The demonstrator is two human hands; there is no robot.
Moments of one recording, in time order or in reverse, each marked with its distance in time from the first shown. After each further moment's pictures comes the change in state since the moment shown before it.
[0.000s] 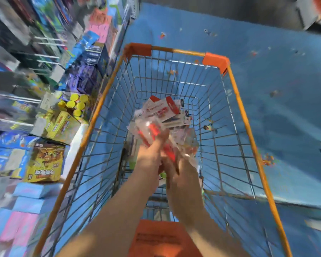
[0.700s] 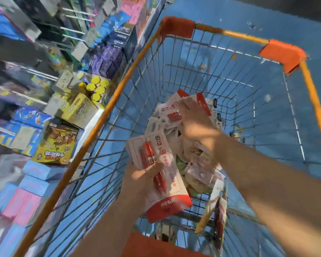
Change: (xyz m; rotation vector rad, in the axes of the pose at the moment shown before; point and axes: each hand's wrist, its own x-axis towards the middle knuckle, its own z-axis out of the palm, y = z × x) left_hand 0.079 -0.056 -0.083 -0.027 0.225 0.087; right_hand 0.231 0.087 0.083 -0.470 -0.354 -0.272
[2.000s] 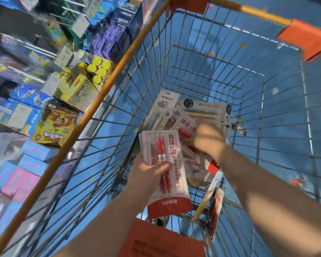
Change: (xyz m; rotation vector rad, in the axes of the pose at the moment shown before) left_hand 0.003 -0.034 0.003 0.243 -0.019 -0.005; right_hand -0.055 0.016 0.037 0.230 -0.339 0.460
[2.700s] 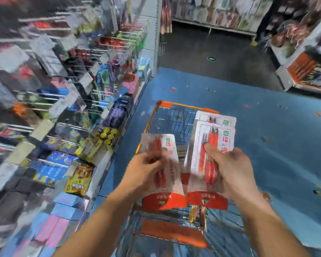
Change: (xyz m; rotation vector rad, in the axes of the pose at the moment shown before) left_hand -0.249 0.152 -0.117 0.143 -0.328 0.586; right_hand -0.395 -0.096 -0.169 1.072 0.642 0.029
